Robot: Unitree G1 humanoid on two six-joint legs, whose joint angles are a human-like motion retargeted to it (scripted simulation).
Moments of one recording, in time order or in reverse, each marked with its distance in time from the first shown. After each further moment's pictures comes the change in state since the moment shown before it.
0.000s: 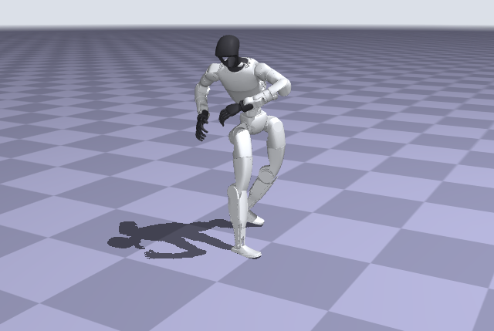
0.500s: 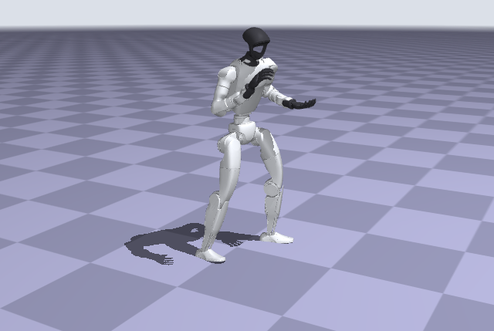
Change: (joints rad) left arm 1.631 -0.923 1.152 -0.161 -1.942 -0.038 -0.114; right arm -0.455 0.202 -0.204 -0.368 -0.420 0.114 0.050; waist 0.846 -0.054 -0.076; left_leg -0.154 0.257 -0.222 -0.135 0.121 -0.095; right_leg 0.412 0.029 -0.197 0.234 -0.339 -0.140
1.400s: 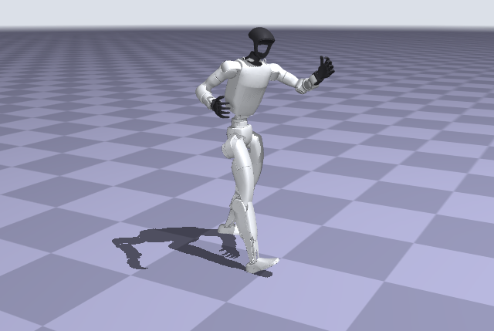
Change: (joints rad) left arm -1.437 0.580 -0.521 0.781 1.150 -0.055 0.528; right arm 0.838 0.098 -0.277 0.309 1.198 -0.278 0.040; waist -0.352 -0.185 -0.137; left_leg 0.316 -0.090 -0.251 -0.073 -0.278 -0.017; right_leg -0.342 -0.025 -0.187 -0.215 0.199 0.245
